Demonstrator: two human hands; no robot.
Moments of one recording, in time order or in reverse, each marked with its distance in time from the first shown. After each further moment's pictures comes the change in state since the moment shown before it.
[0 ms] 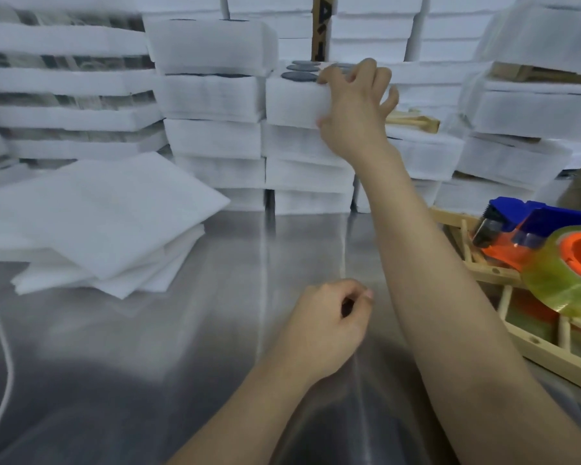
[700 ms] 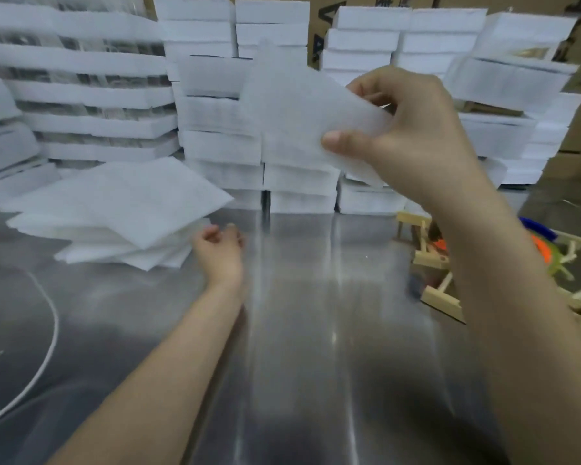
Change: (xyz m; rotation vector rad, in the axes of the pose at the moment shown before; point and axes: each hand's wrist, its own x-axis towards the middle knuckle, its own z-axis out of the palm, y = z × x) left_hand 0.015 -0.022 -0.069 -0.766 0.987 -0.363; right_hand -0.112 -0.017 -0.198 0.657 -0.143 -0.041
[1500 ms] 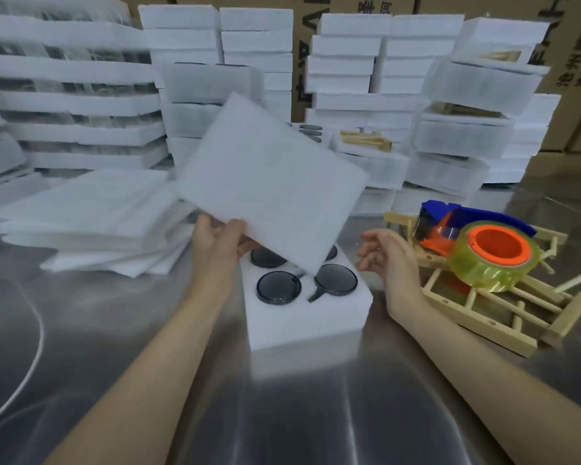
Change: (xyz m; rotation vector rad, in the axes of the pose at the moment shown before) left_hand -0.029 0.034 -0.005 -0.128 -0.466 0.081; right_hand -0.084 0.159 0.061 0.707 0.230 0.551
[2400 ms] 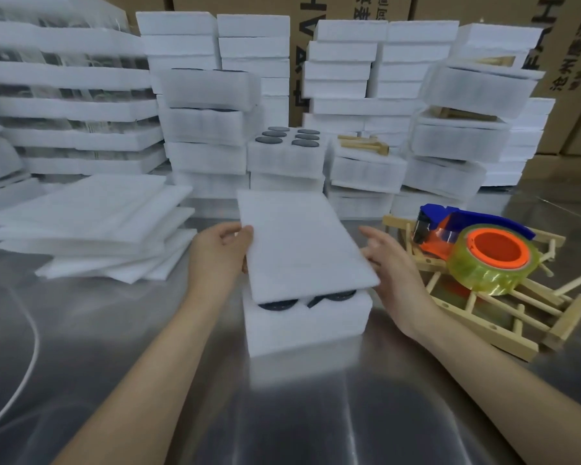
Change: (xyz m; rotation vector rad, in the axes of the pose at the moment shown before) left_hand -0.003 0.009 0.001 0.510 0.002 -0.071; right_hand -0.021 -0.019 -0.005 0.029 -0.268 0.112
